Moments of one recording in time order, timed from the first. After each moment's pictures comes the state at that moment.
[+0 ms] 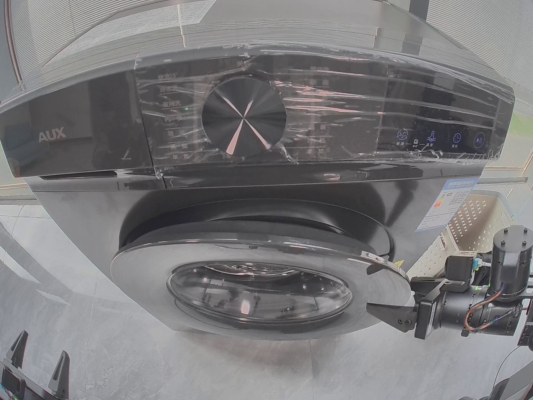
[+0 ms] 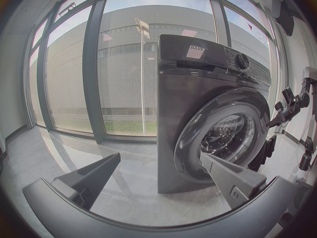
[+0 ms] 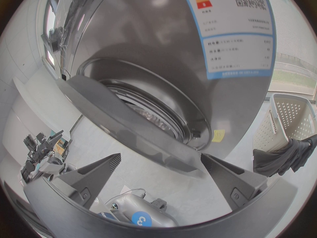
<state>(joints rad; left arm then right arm) 0.00 0.02 -0.02 -0.01 0.02 -0.02 0.66 1.37 -0.36 -0.57 0.01 0.29</state>
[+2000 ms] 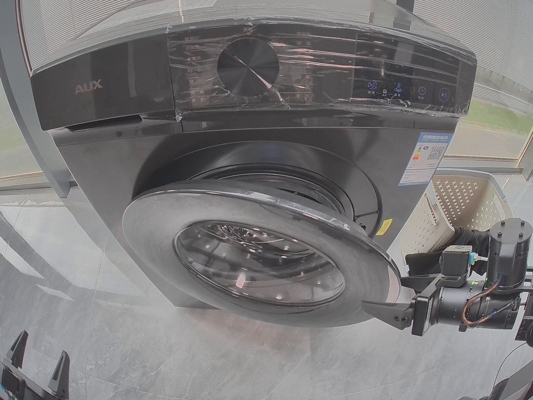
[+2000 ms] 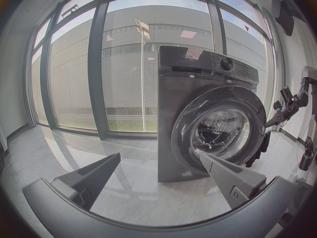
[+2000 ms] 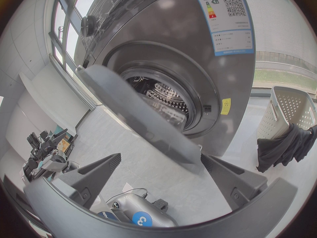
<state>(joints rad) 0.00 0.02 -0.02 -0.01 0.01 -0.02 0.63 1.39 -0.40 -0.57 0.08 0.26</state>
